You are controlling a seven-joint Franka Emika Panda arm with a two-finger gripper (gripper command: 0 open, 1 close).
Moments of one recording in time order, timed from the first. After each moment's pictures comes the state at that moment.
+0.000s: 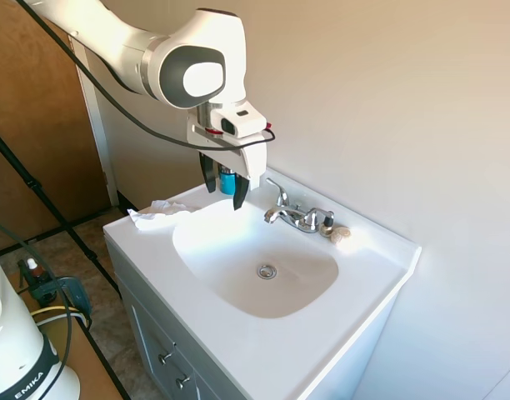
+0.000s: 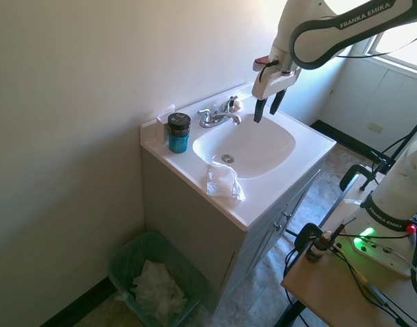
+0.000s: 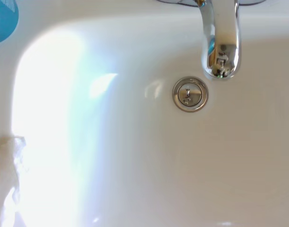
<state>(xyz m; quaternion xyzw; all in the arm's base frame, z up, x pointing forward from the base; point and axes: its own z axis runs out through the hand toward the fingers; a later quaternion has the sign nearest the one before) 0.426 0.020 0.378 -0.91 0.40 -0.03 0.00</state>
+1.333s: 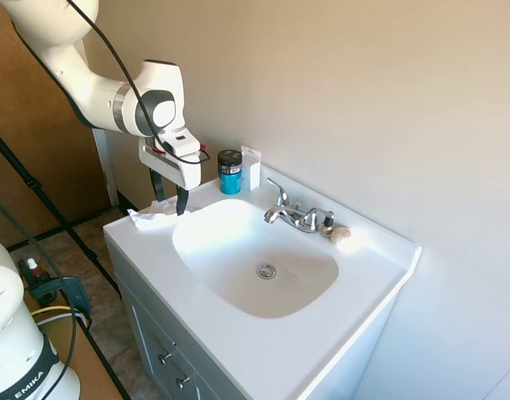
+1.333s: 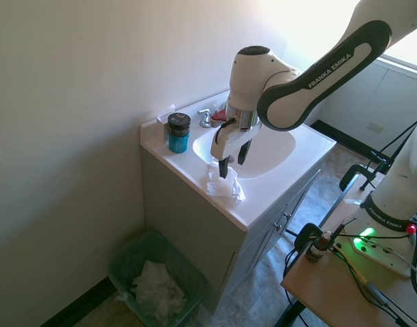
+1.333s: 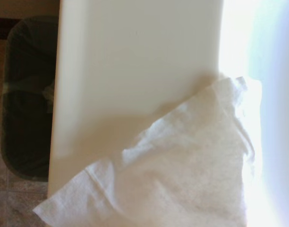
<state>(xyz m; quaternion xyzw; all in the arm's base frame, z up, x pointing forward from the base) 0.412 0.201 0.269 -0.93 0.37 0.01 -0.01</state>
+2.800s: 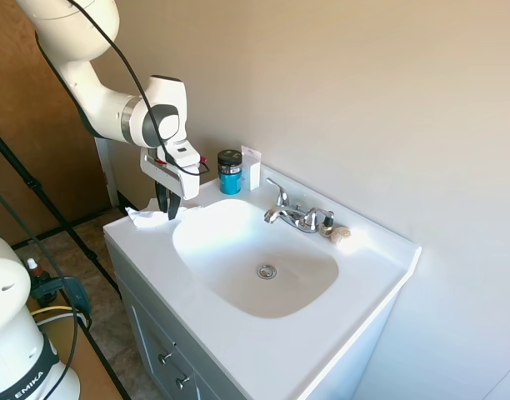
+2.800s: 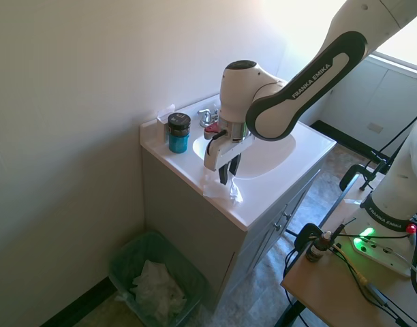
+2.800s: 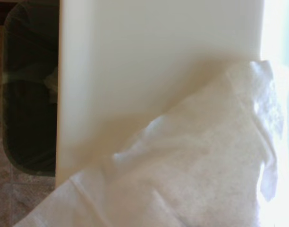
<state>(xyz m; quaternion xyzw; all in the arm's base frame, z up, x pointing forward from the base) 0.423 0.213 0.243 -0.92 0.38 0.03 -0.02</state>
